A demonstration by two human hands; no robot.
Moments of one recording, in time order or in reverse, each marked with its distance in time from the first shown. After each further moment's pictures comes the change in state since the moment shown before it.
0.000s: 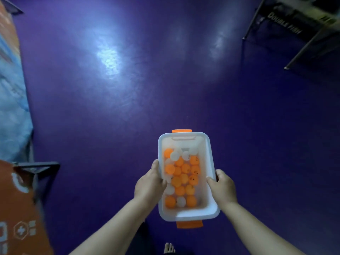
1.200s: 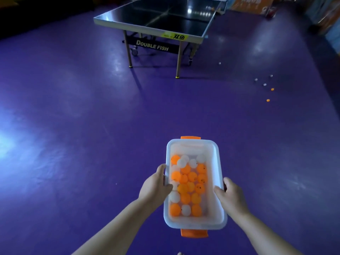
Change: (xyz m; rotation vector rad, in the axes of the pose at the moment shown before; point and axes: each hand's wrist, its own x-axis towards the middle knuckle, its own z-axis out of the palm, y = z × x) left_hand 0.325 0.446 0.118 0.158 -0.458 0.508; right_hand 0.291 0.065 -0.315 0.119 0.530 0.306
